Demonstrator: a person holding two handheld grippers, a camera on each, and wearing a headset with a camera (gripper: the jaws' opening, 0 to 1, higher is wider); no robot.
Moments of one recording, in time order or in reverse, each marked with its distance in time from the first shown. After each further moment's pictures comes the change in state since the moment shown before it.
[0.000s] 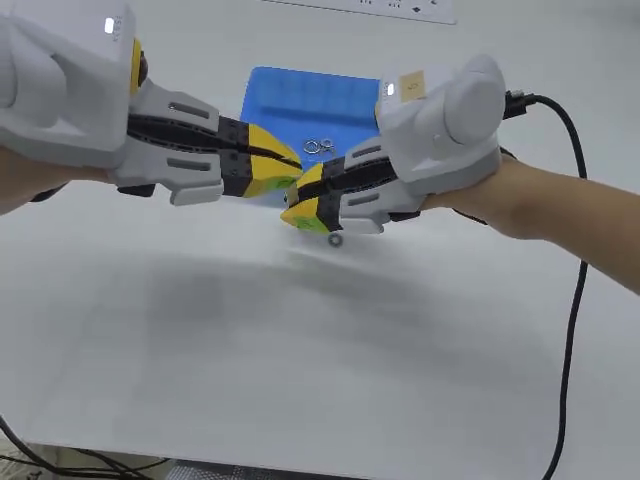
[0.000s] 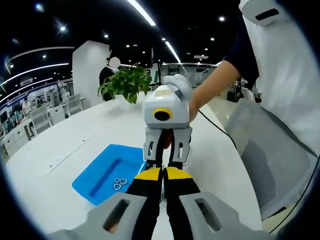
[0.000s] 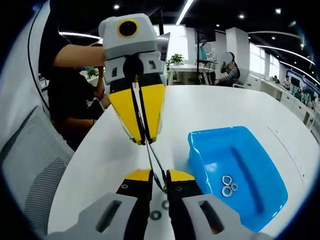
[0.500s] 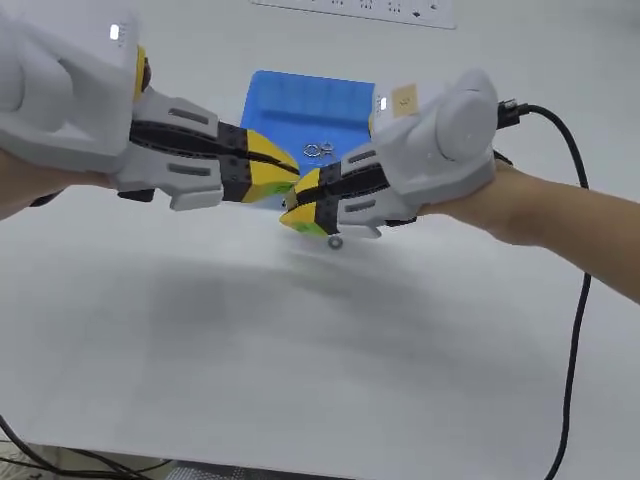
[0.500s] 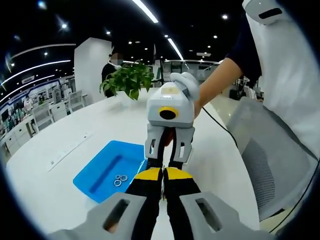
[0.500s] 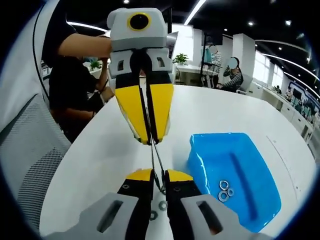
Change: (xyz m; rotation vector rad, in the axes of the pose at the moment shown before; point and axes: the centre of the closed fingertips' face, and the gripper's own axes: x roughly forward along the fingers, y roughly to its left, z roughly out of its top) left arm 0.000 -0.005 -0.001 0.002 0.051 0.030; right arm 0.002 0.001 0.000 -0.093 0.022 -0.021
